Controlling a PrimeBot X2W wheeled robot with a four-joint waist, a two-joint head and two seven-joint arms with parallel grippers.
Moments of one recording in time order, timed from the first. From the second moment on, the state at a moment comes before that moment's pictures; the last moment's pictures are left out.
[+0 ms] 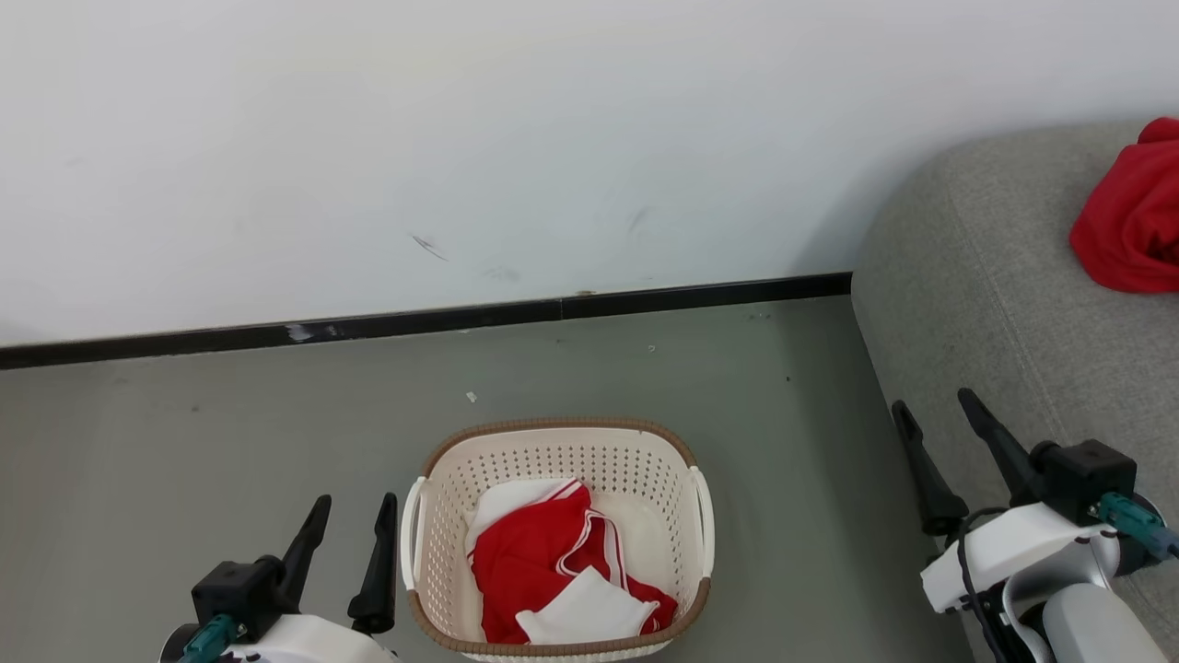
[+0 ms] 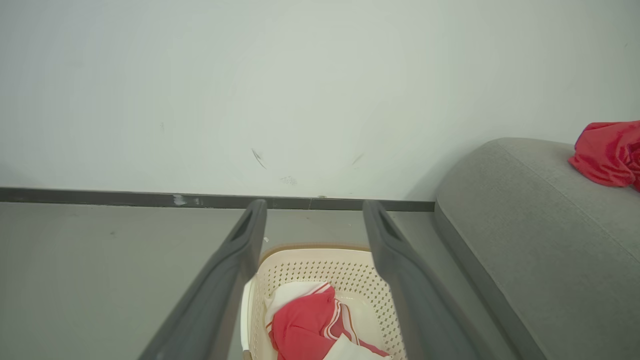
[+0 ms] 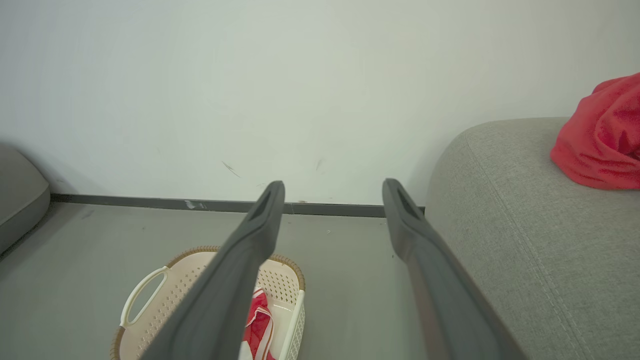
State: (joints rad) left arm -0.10 0.10 -0.24 0.28 -0.49 0.02 -0.25; right arm -0.17 -0.12 0.04 0.27 0.14 0.13 -0.25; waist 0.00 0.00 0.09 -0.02
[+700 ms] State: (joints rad) left arm 0.00 0.10 -0.24 0.30 -0.49 0.01 -0.25; right arm -0.02 -0.08 0.03 0.24 0.08 0.13 -0.25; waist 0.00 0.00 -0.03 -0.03
